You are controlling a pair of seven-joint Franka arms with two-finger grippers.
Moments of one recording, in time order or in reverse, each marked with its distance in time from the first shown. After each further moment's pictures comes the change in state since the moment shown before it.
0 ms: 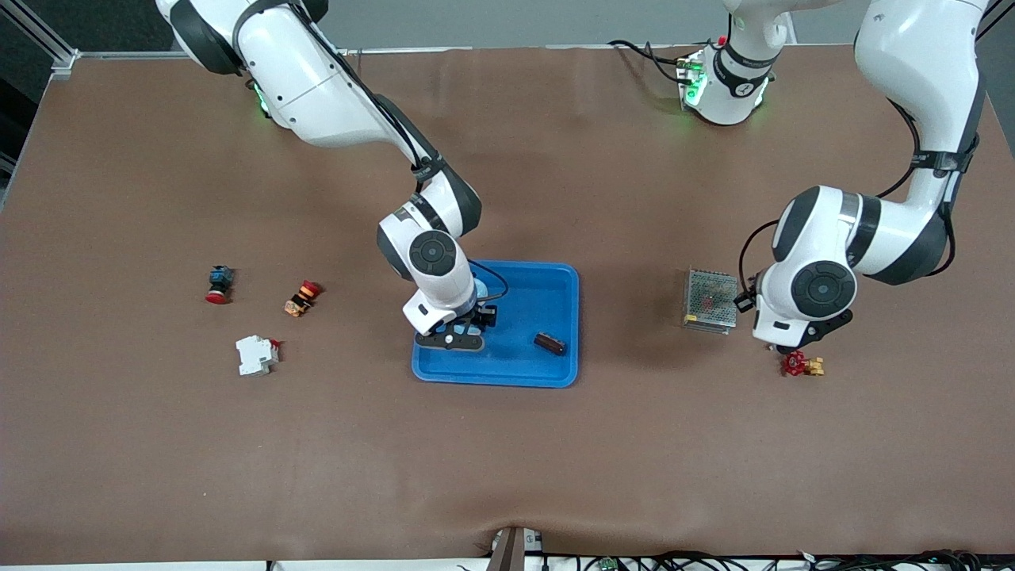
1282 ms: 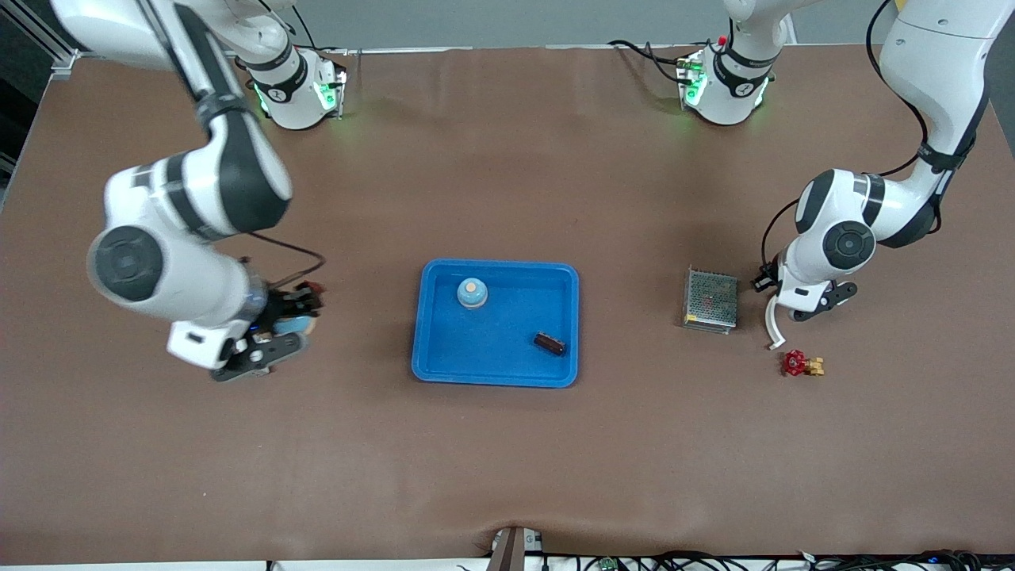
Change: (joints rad) left arm 0.222 -0.043 -0.024 -0.419 0.102 0.534 0.035; right arm -0.421 -0.354 -0.021 0.128 0.080 -0.677 -1.040
